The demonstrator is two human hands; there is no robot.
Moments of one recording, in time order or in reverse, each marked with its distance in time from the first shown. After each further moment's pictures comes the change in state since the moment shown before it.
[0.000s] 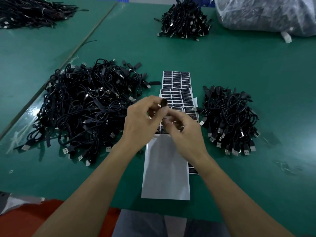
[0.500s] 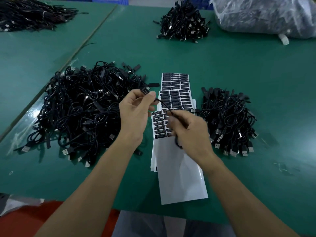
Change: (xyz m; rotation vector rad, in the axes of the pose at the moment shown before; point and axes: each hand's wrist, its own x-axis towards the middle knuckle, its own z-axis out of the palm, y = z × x) left_hand 0.014 0.017 -0.001 -0.614 0.212 -0.444; right_hand -0.001 -0.017 -0.016 0.014 0.035 -0.021
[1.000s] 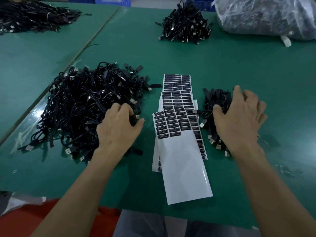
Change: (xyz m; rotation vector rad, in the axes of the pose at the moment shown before) left_hand -0.002 -0.018 -0.058 1.381 0.043 0.229; right_hand 0.018 -0.016 -0.069 -0.854 0.372 0.207
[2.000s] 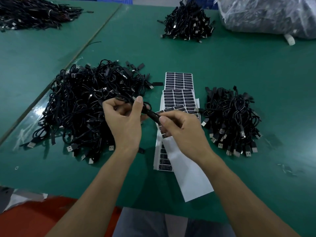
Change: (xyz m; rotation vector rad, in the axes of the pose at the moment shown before) left_hand -0.007 0.034 0.009 -1.379 0.354 -0.310; right_hand -0.049 -0.048 0.046 0.890 -0.532 -0.254
